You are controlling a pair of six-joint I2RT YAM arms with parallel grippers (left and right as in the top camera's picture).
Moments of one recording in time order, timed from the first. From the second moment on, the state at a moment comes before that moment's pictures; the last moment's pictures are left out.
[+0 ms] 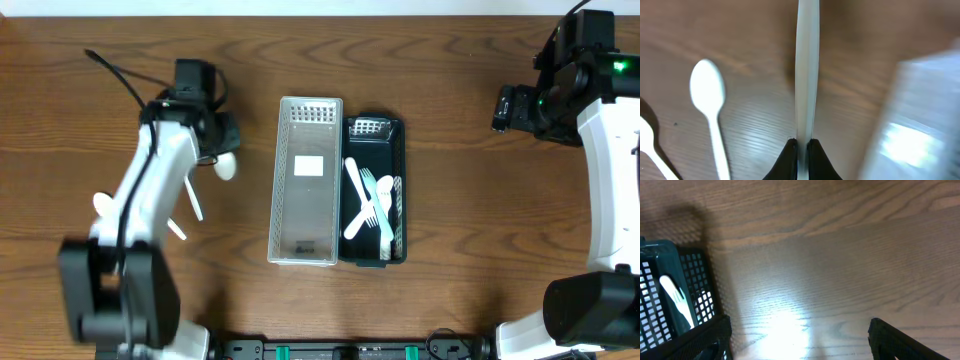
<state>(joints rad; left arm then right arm) -0.12 1.65 1.30 -0.80 -0.04 -0.35 -0.09 1.70 1.75 -1.33 0.01 0.17</state>
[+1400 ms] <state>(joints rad) -0.29 1.43 1.43 -1.02 -0.14 -0.42 -0.09 1.70 1.75 -1.31 0.01 0.14</state>
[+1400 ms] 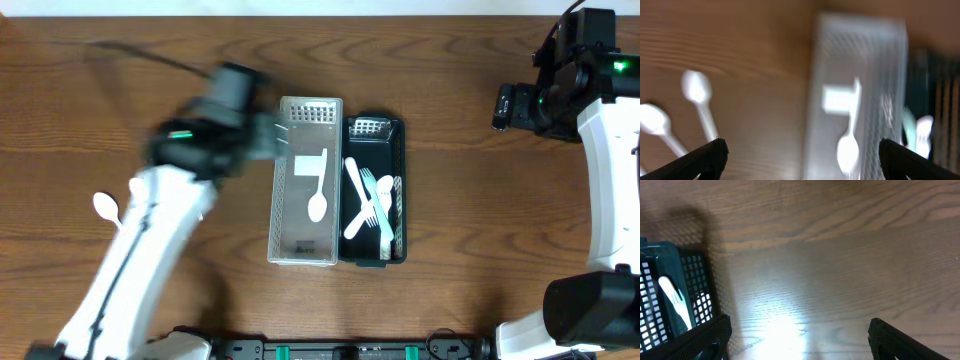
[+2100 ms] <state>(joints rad) 0.14 1.88 1.43 -0.97 -0.07 -0.49 -0.09 1.70 1.75 -1.34 0.01 0.14</state>
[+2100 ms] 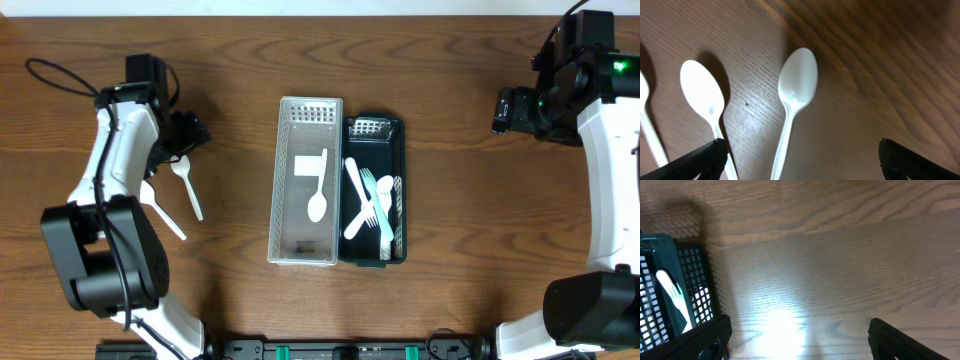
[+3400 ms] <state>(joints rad) 0.17 2.07 1.41 -0.98 0.02 -0.46 -0.09 1.70 1.75 -1.34 0.04 0.14</state>
